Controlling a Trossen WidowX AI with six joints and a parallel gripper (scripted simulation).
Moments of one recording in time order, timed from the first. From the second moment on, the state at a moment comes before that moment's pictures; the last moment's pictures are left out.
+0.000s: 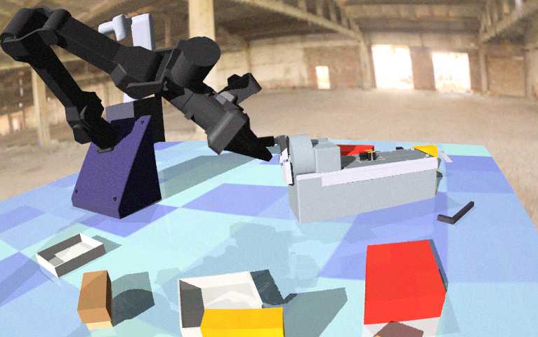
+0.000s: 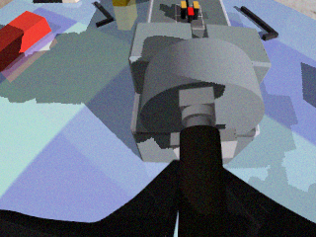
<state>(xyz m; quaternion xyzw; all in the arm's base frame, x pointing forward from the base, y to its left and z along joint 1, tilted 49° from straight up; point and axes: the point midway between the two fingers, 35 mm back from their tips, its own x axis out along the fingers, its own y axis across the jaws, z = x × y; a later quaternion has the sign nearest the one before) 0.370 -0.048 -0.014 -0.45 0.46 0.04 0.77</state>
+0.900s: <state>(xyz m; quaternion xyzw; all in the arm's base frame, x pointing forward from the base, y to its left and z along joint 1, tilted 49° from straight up) 0.369 -0.047 -0.016 -0.45 0.46 0.04 0.77</state>
